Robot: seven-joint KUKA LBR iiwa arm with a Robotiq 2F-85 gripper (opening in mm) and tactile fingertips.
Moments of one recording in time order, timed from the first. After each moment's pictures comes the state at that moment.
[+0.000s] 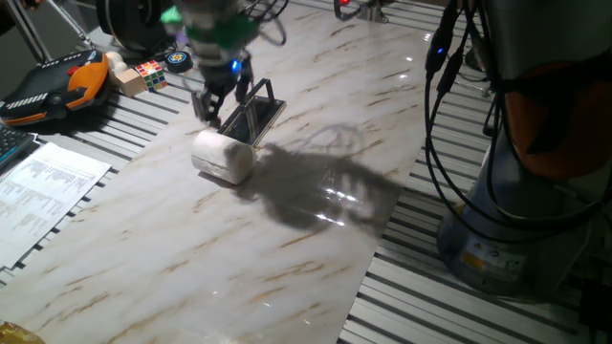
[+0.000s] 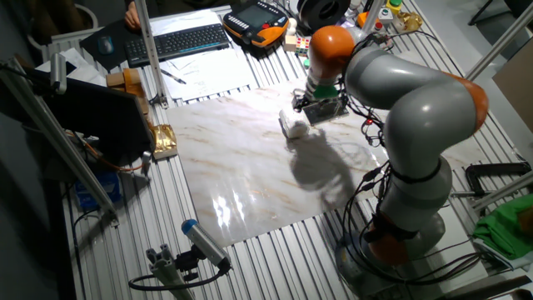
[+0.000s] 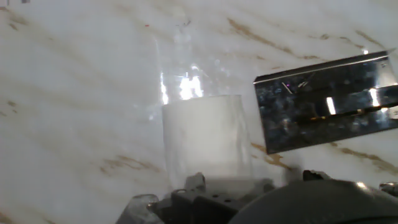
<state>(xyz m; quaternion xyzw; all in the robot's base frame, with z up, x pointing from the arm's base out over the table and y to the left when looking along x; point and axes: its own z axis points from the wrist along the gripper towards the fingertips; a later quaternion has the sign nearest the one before) 0.550 0.019 0.182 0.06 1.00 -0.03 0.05</state>
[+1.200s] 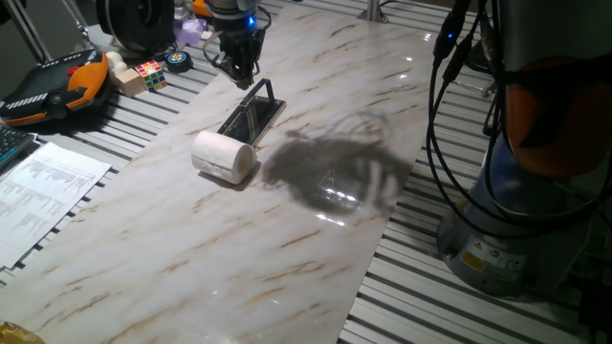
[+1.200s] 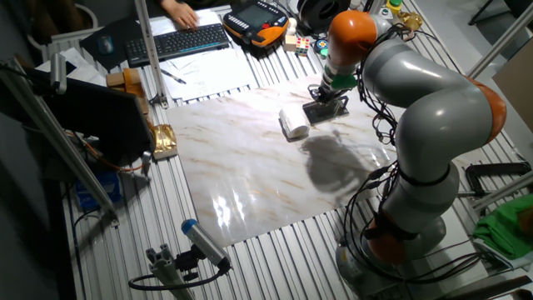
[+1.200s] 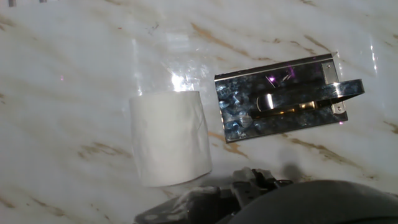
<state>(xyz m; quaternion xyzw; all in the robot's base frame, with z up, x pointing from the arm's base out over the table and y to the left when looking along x) 0.537 -0.016 0.221 0.06 1.00 -0.03 0.04</state>
